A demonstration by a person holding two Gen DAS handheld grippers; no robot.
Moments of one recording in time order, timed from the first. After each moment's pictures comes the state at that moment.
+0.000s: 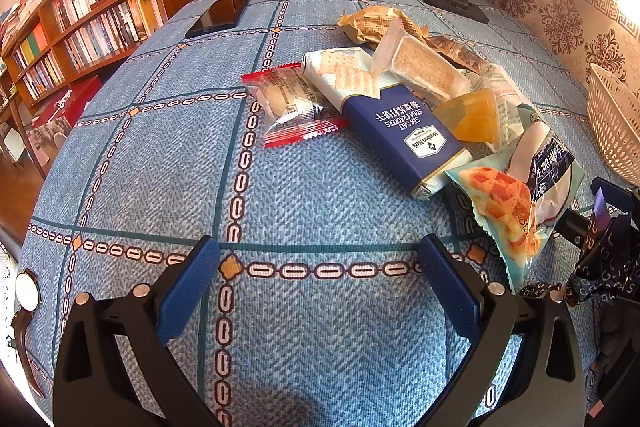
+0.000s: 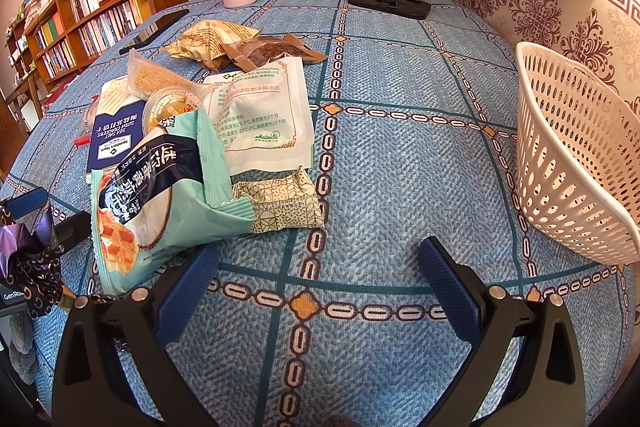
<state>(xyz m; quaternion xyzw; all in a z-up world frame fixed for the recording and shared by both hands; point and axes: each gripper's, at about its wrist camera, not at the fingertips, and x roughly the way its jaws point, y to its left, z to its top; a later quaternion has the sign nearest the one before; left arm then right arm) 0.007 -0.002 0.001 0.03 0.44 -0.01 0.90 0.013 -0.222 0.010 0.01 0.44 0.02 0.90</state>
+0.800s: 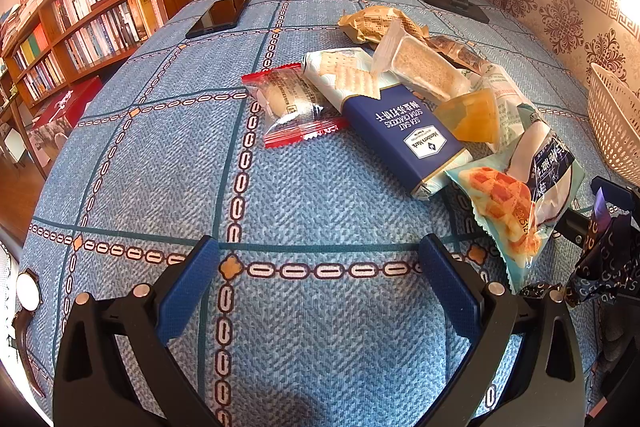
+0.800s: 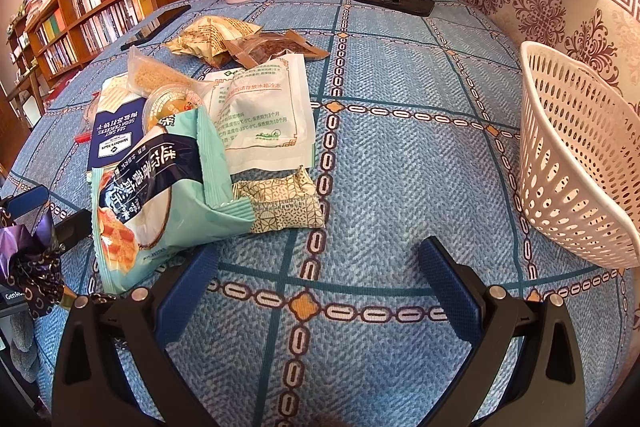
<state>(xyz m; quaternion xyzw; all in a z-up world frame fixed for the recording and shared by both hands) 0.007 -0.002 0.001 0.03 0.44 -0.01 0.90 0.018 -0.224 0.010 0.00 0.45 0.03 0.89</state>
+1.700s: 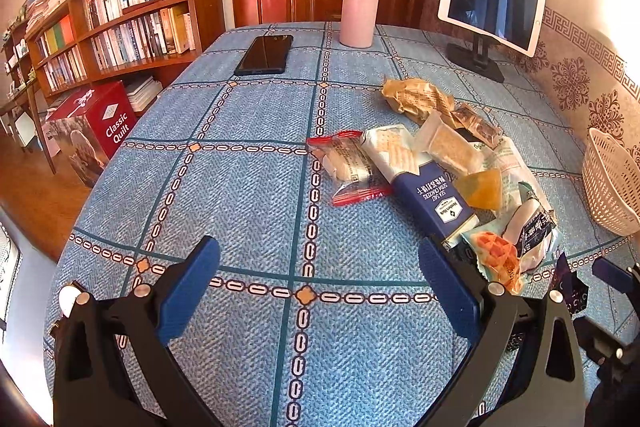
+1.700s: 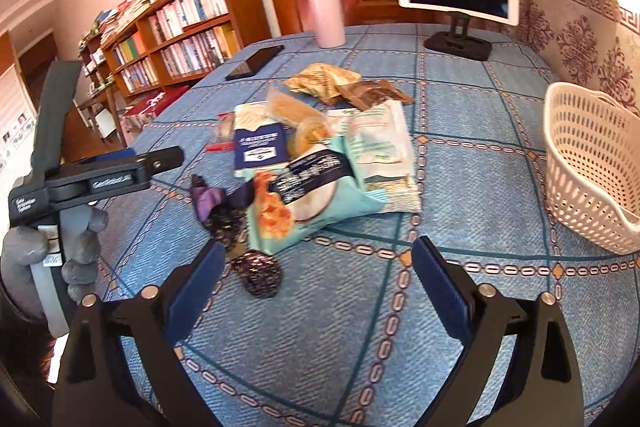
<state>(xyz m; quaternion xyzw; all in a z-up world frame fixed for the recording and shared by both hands) -0.002 0.039 0.052 -0.01 0.39 0.01 0.92 -0.055 -0.188 0.053 0.03 0.38 0.19 0.91</state>
